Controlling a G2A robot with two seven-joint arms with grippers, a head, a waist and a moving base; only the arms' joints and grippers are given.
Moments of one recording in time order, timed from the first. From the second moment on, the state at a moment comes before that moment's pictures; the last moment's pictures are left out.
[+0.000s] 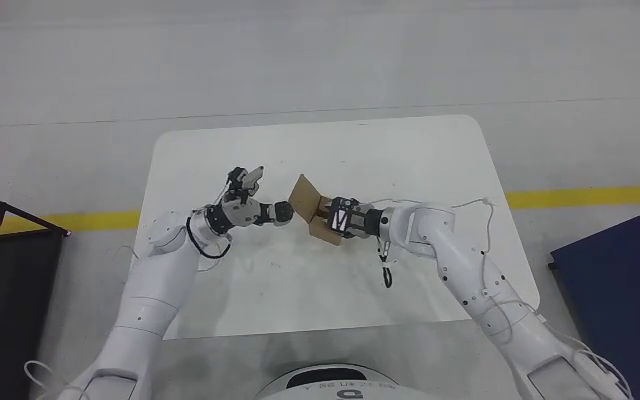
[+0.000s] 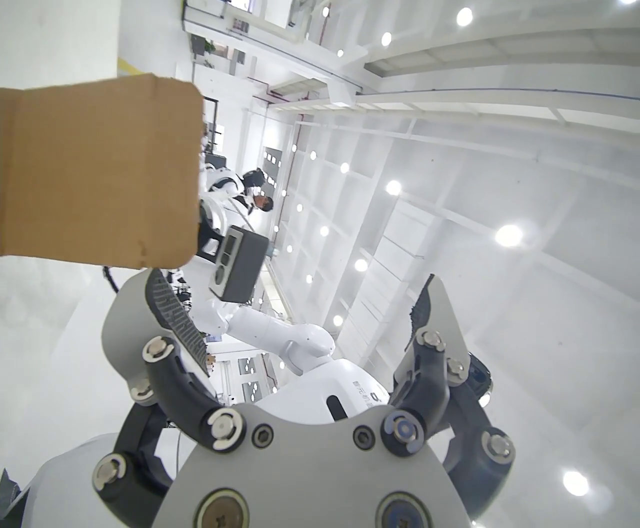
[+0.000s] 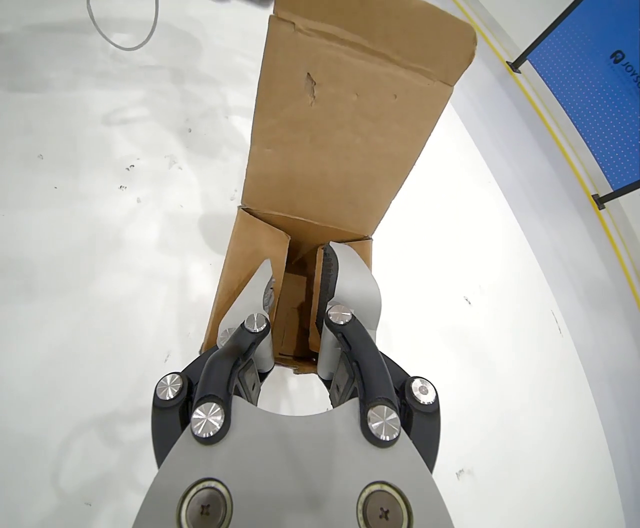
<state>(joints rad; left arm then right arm) 1.23 -1.21 -1.31 -1.23 -0.95 0.00 -1.29 -1.18 -1.16 0.98 -1.52 -1.48 -0.72 0.23</state>
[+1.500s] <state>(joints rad) 1.14 -1.22 -1.26 -1.13 -0.80 -0.09 -1.03 -1.19 -1.17 1.00 -1.69 -1.35 -0.60 0.35</state>
